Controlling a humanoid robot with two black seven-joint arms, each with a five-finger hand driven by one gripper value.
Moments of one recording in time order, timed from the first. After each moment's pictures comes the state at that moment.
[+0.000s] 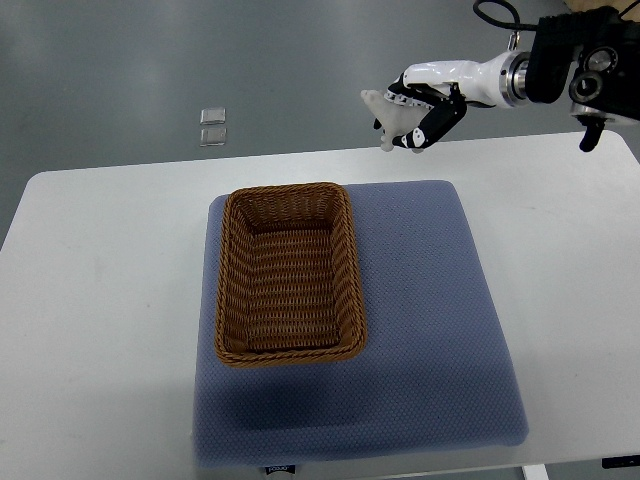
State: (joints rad) left arm -0.05 0.00 -0.17 -0.20 0.04 -0.02 0.14; right arm 1.52 -0.60 -0.06 1.23 -0.70 0.25 -0.14
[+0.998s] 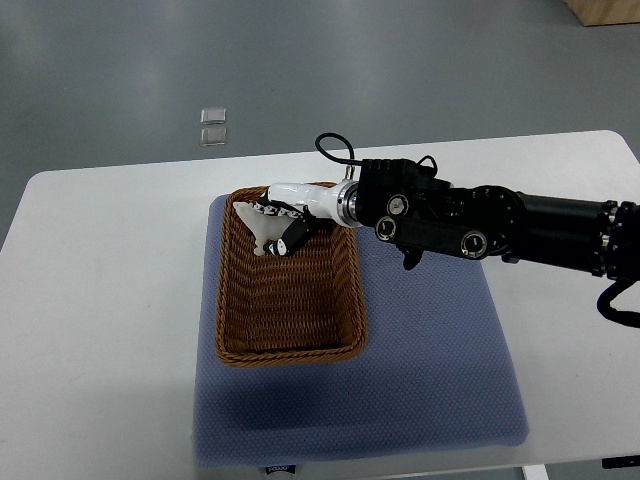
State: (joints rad) left arm -0.05 0.00 -0.17 -0.20 0.04 -0.02 0.14; right arm 1.25 -0.05 -0.07 0.94 -0.79 0.04 -0.09
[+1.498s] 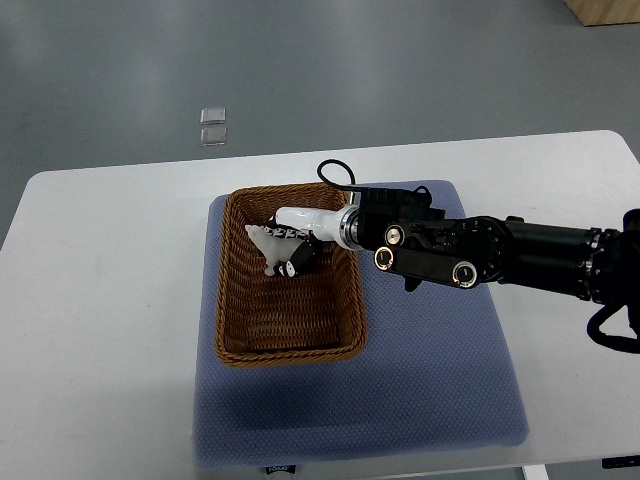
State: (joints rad) left arm -0.05 0.00 -0.17 -0.20 0.04 -0.02 0.14; right arm 1.17 -0.01 -0.07 0.88 -0.89 0.02 -0.09
